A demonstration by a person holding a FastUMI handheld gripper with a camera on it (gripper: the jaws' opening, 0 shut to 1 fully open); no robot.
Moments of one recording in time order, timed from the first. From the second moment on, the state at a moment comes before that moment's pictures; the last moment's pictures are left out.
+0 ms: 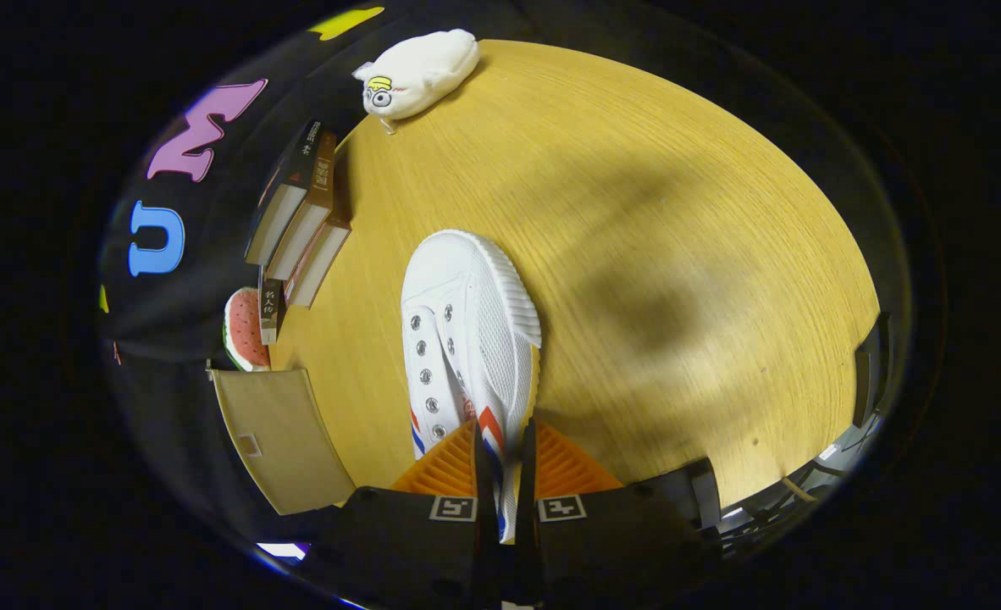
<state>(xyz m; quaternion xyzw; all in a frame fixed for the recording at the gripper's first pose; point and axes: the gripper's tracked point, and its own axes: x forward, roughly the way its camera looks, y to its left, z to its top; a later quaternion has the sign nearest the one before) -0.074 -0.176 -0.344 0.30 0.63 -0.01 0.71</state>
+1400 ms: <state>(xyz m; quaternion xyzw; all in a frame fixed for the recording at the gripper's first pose) -0.060 0.206 -0.159 0.26 0.58 0.14 0.76</state>
